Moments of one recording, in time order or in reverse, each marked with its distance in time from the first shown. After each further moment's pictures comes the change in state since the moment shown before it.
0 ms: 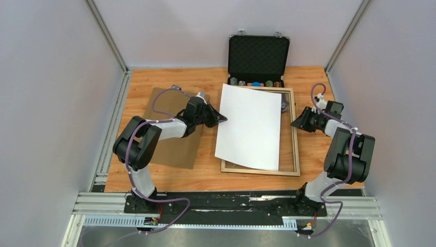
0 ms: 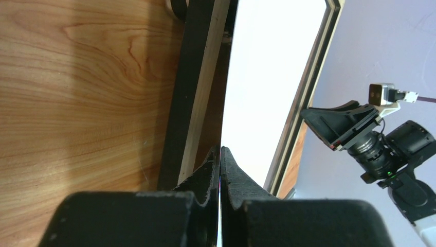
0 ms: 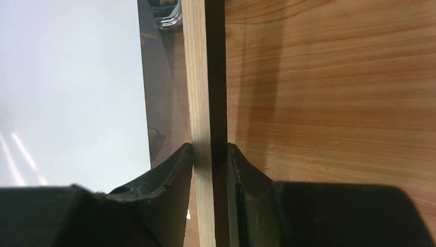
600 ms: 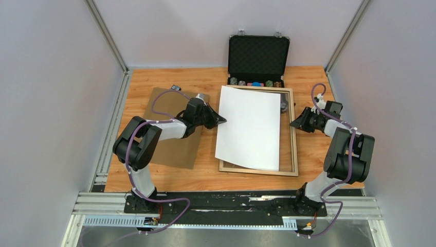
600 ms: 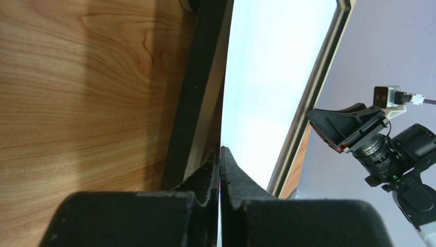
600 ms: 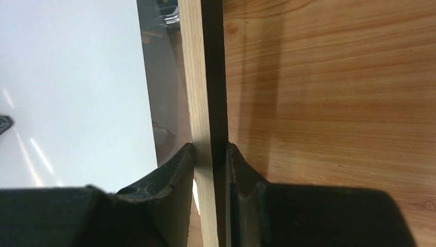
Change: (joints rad) left arm -0.001 -0.002 -0.015 -0.023 -0.011 -0.013; right arm 0.009 0.000 -0.002 -0.005 -0.004 0.050
